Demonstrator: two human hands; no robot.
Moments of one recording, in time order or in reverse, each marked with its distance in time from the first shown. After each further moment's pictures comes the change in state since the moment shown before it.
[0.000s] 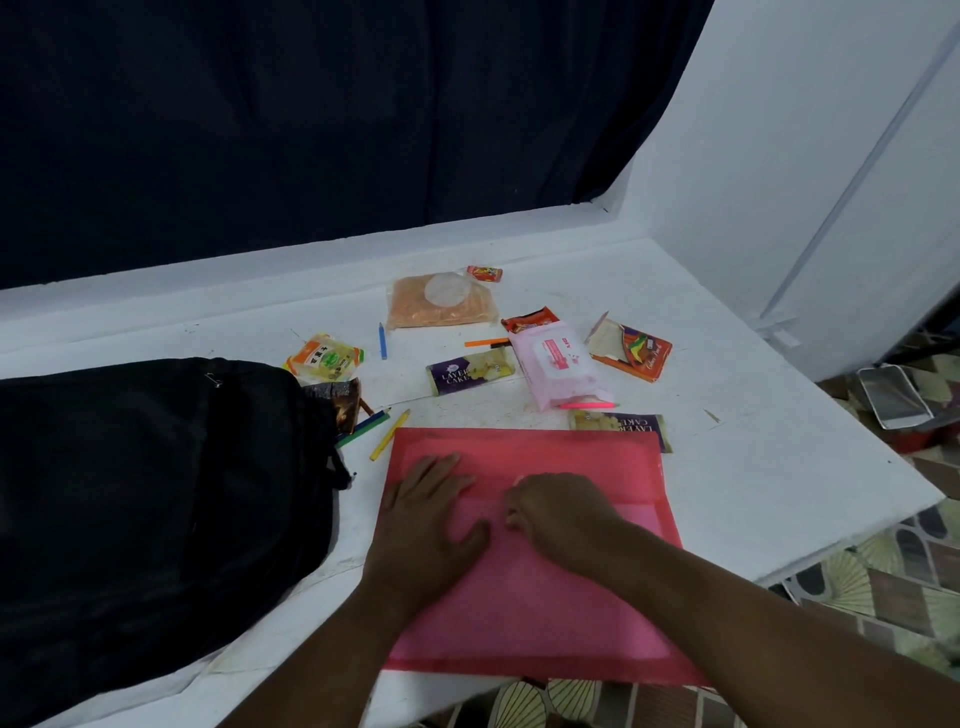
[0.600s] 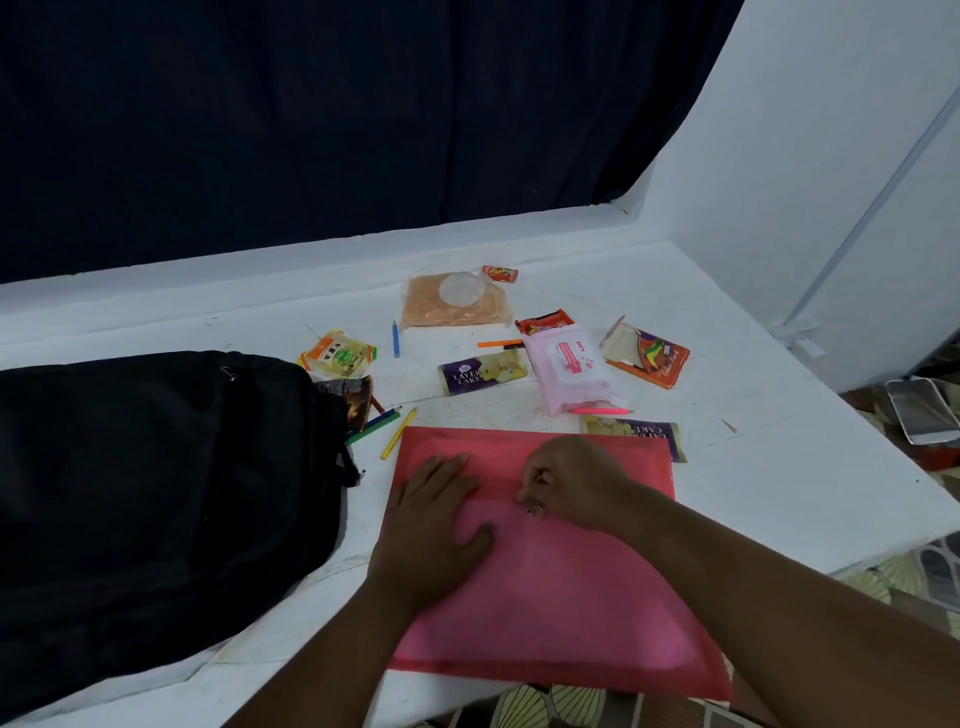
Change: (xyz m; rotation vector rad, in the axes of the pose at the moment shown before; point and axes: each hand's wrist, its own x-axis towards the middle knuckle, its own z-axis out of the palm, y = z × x) left_hand 0.001 0.002 -0.002 0.021 -0.007 -0.001; right_hand 0.026 0.038 -0.012 0.313 0.075 0.034
